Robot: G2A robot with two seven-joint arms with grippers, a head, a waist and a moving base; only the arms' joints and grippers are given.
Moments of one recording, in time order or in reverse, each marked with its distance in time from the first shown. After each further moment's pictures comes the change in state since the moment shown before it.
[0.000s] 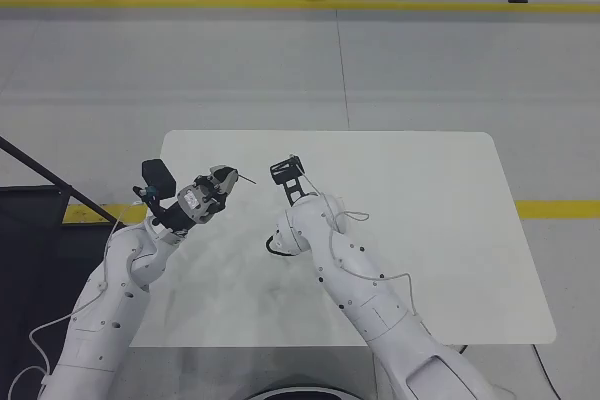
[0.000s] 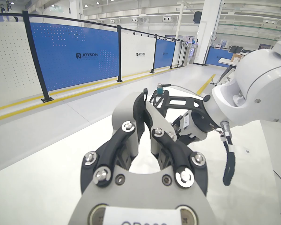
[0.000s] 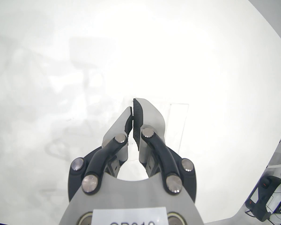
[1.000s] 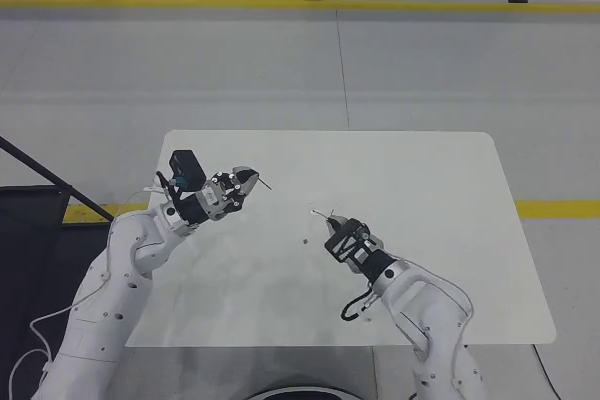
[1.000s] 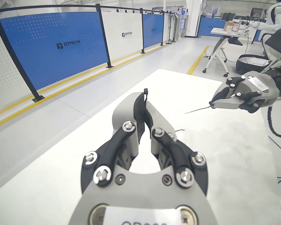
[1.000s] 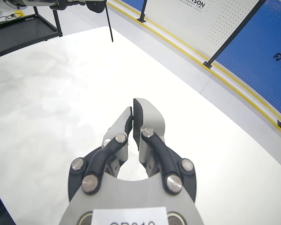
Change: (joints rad) left arm -0.059 0.006 0.039 -0.061 0.038 -0.037 -0.187; right arm -0.721 0.186 0.435 -0.778 -0.116 -0.875 -0.893
